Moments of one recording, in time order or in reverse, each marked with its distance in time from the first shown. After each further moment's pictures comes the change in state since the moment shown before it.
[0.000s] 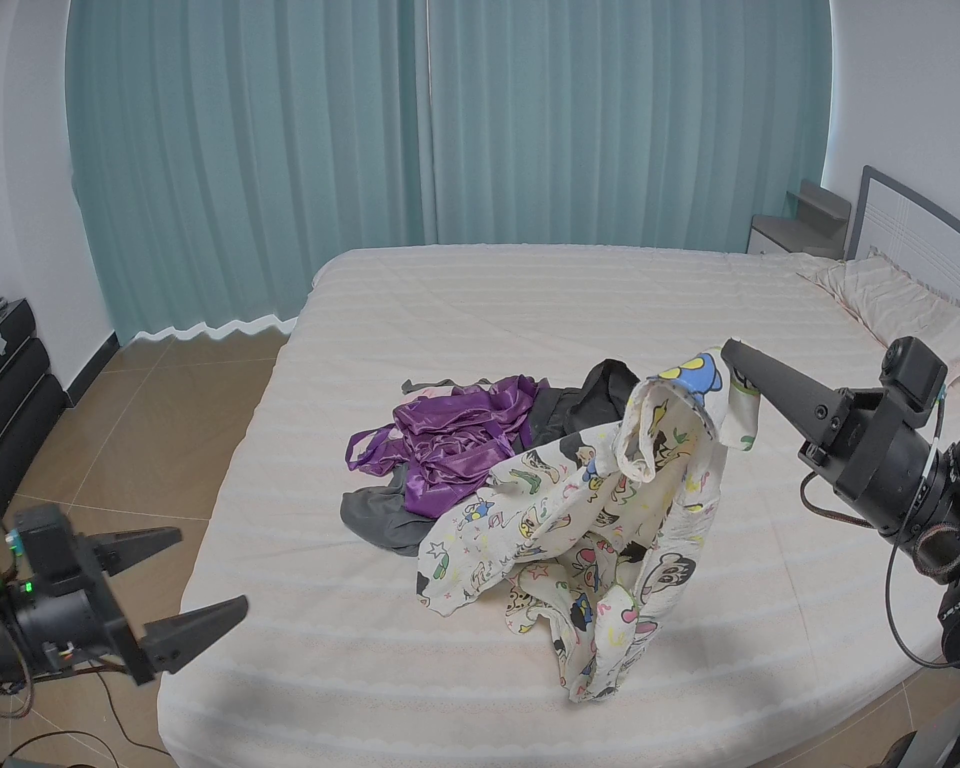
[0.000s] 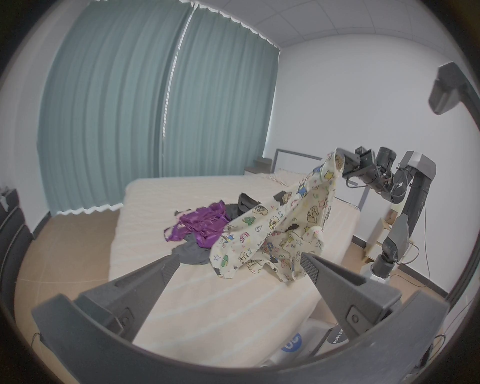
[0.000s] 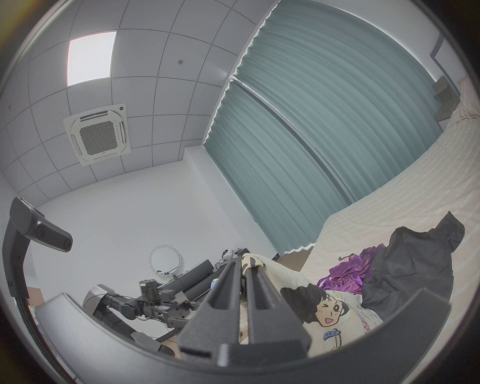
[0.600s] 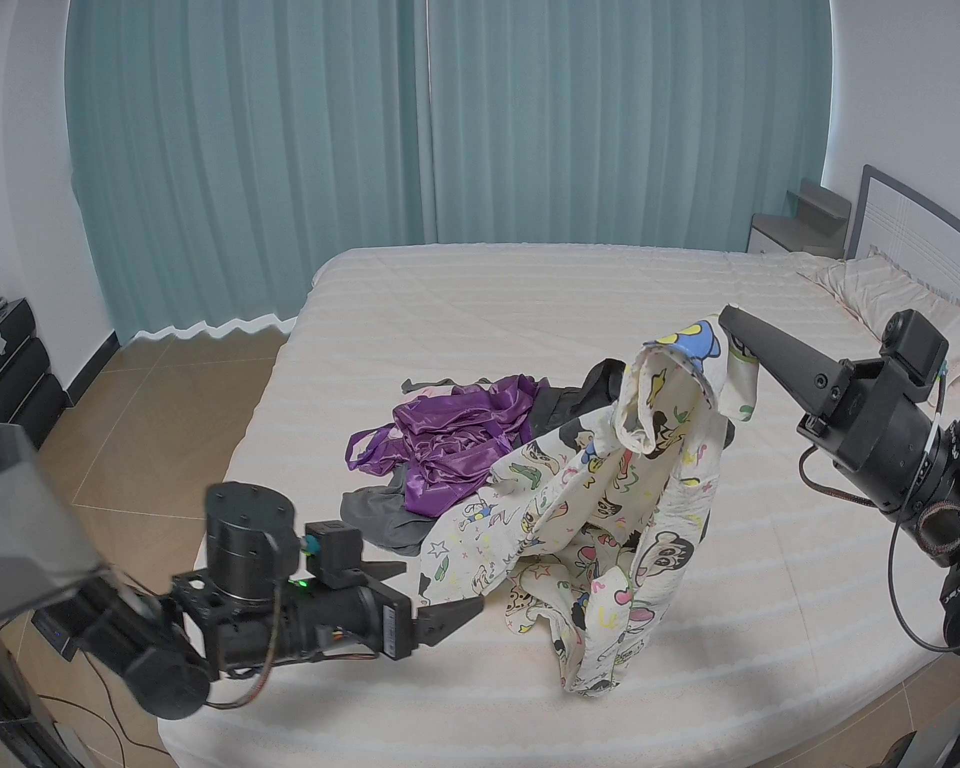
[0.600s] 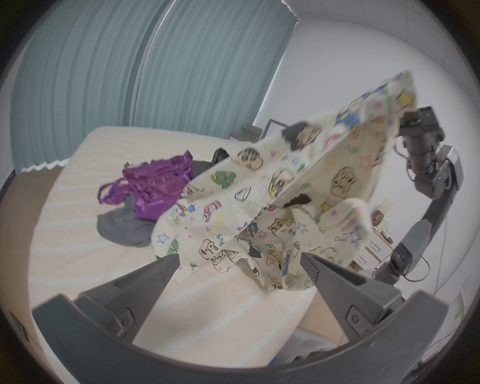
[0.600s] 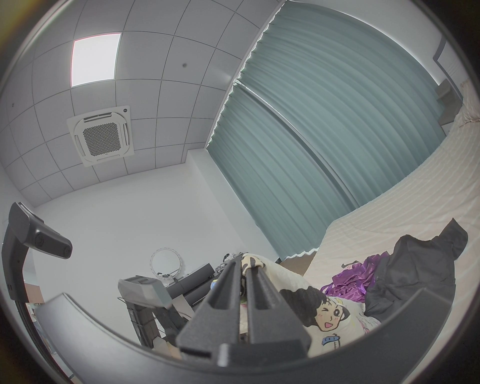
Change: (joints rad) left arm -0.341 0.890 -0.081 -0.660 0.147 -0.232; right arm 0.000 0.007 -0.061 0.021 -0.002 -0.005
